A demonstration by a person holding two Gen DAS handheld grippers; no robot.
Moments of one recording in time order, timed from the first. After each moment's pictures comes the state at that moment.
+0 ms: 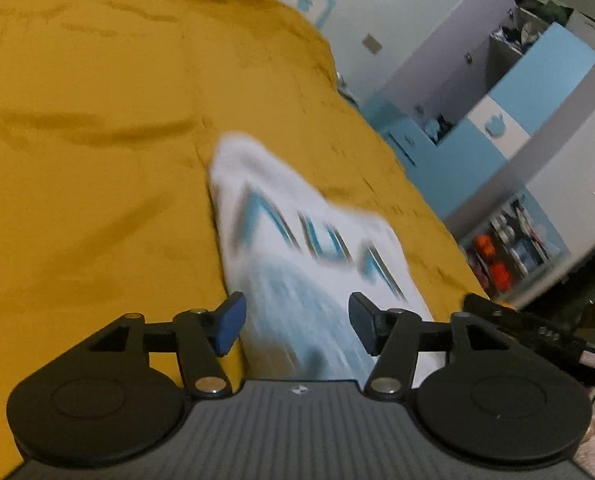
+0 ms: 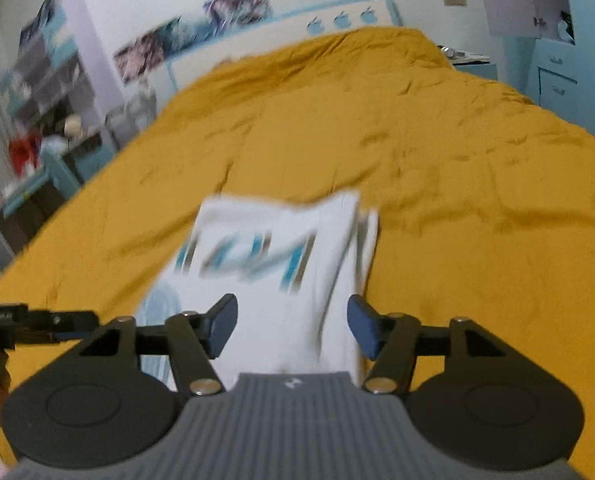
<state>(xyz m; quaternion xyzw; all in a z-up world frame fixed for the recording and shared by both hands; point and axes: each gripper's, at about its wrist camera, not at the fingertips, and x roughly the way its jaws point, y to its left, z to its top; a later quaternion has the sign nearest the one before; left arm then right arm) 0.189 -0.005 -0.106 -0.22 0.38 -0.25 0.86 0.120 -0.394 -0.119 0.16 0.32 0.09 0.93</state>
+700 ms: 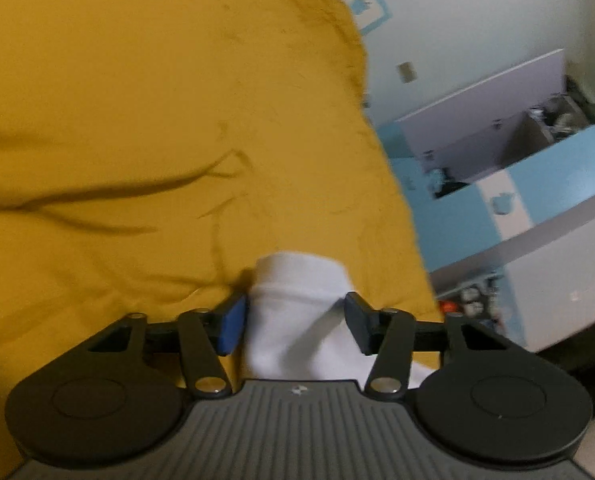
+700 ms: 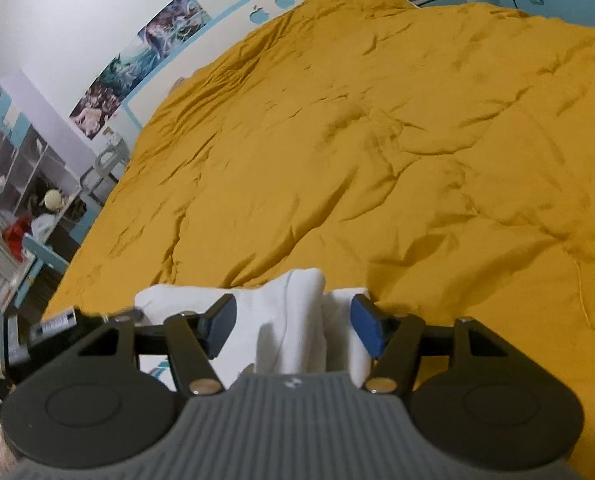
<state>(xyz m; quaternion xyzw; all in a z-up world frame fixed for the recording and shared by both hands) 0.393 -0.007 -0.202 -0.38 0.41 -0.28 0.78 0.275 -0.425 -0.190 0.26 0.35 0.08 0.90</state>
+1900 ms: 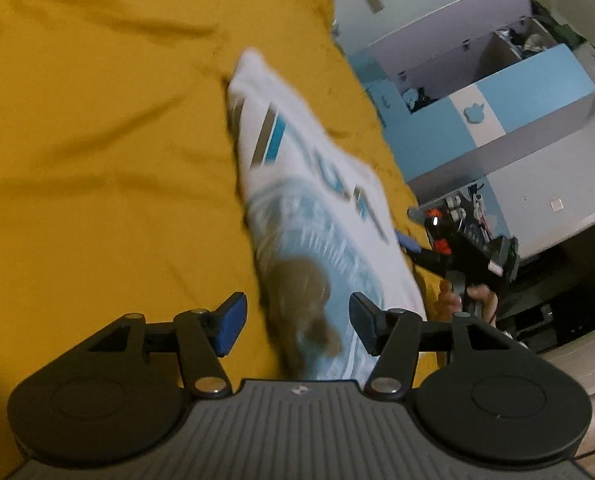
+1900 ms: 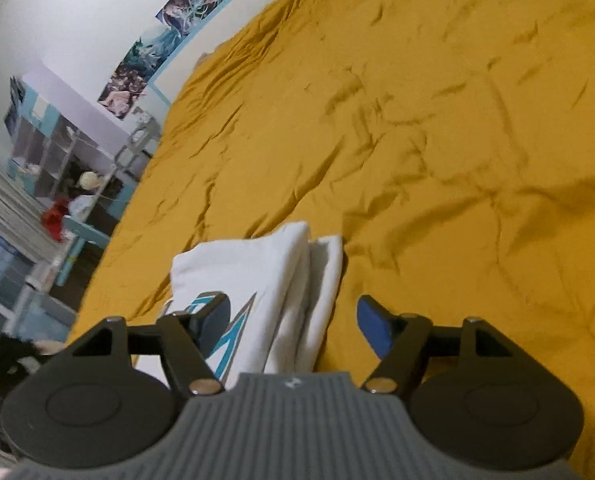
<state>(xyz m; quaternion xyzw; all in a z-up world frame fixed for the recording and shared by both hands) 0.195 0.033 -0.172 -0.31 0.48 -0.33 0.75 0.227 -0.483 -0.187 0.34 0.39 0.15 0.84</state>
